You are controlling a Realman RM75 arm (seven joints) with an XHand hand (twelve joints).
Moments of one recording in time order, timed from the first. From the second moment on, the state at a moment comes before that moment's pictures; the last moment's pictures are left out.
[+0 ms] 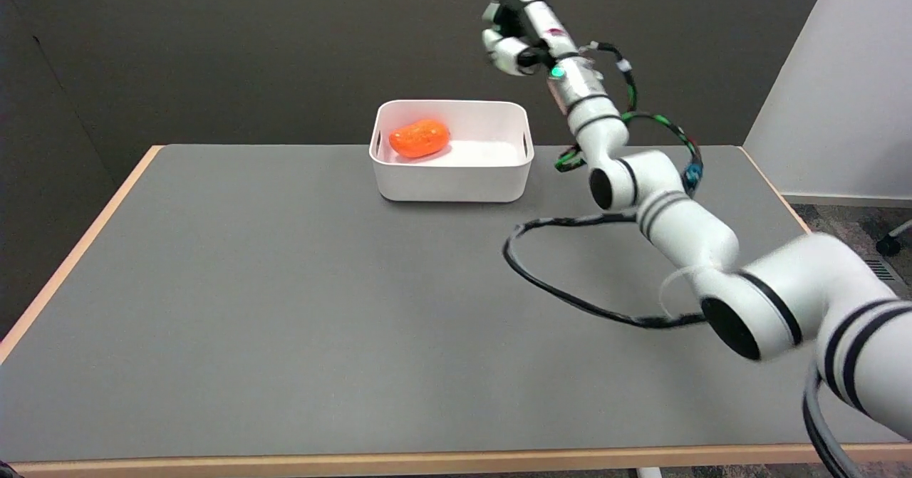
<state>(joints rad) 0.90 -1.29 1.27 -0.51 0.33 -0.49 -2.22</state>
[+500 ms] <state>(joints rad) 0.26 -1.13 1.40 -1.03 0.88 -0.73 -2.07</state>
